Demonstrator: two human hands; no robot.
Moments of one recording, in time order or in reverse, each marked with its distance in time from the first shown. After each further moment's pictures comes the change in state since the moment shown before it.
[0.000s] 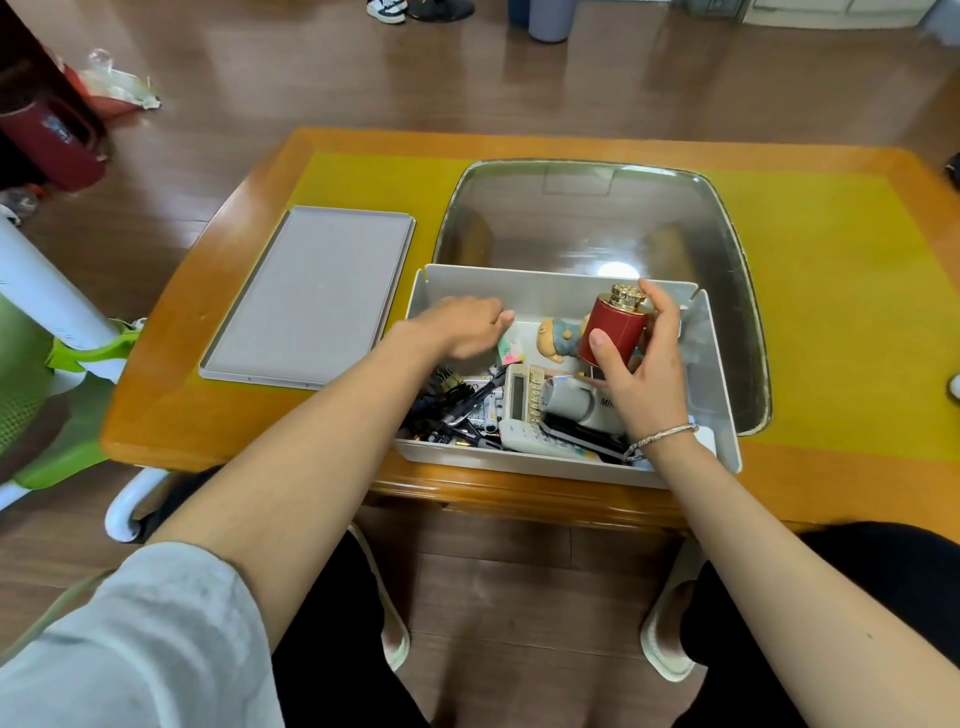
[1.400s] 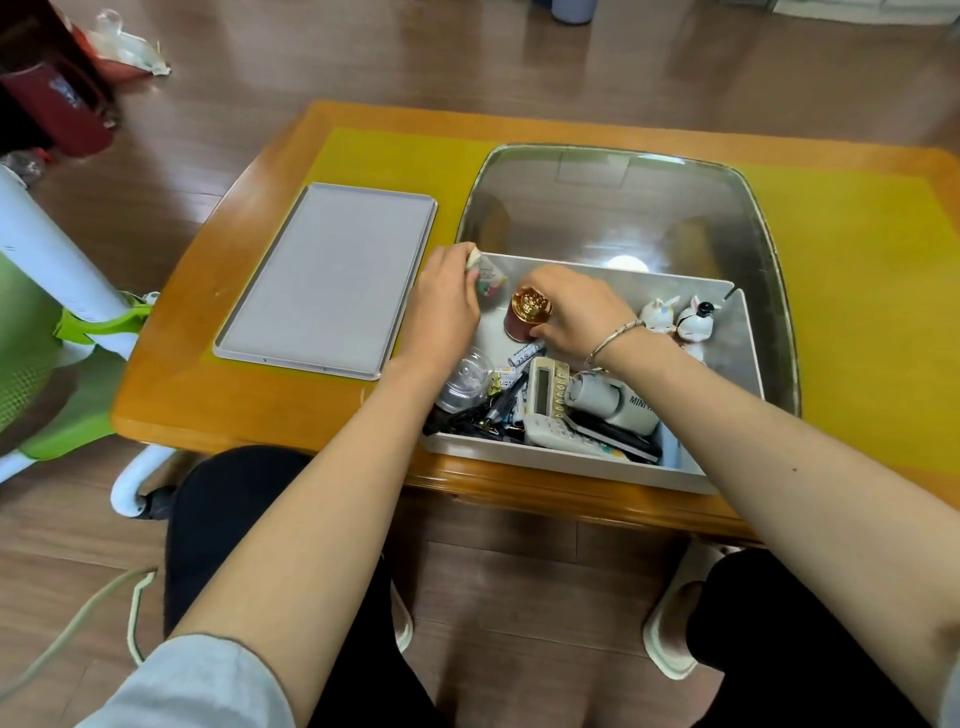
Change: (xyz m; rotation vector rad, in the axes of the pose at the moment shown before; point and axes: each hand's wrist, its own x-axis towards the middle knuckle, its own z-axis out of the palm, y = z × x) left_hand -0.042 -0.011 0.008 -0.404 0.791 -0.161; right_hand 0.081 -0.004 0.070 -0.863 -0.635 -0.359
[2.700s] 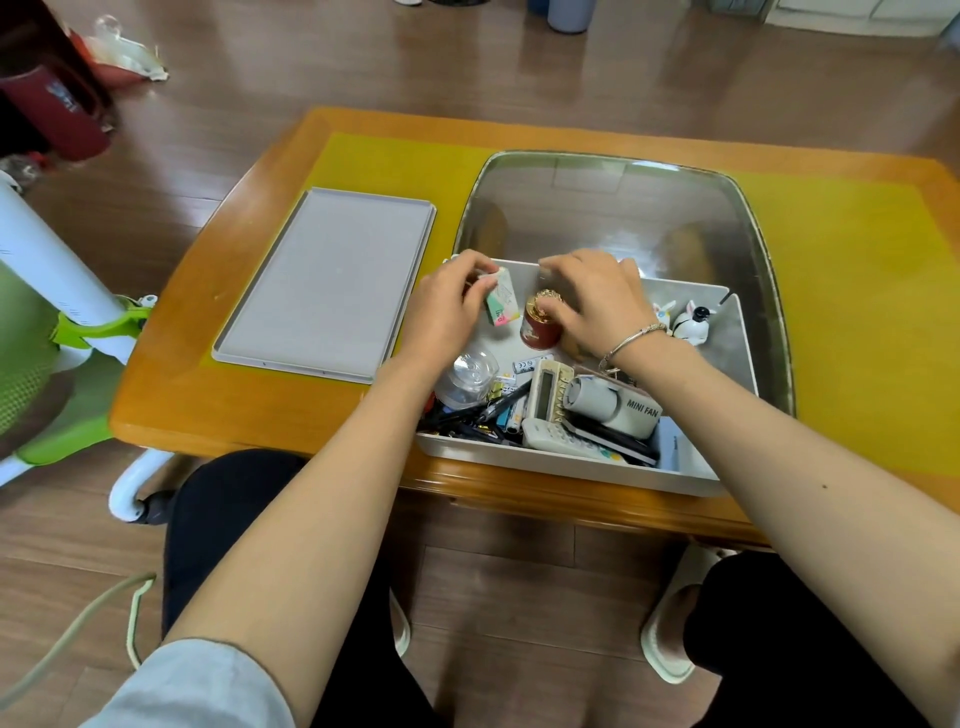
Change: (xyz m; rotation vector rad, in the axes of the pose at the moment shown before) left_hand 0.003 -0.003 -0.001 -0.201 -0.086 -0.001; right_hand -0.010 0.000 -0.020 -0.039 0.164 0.125
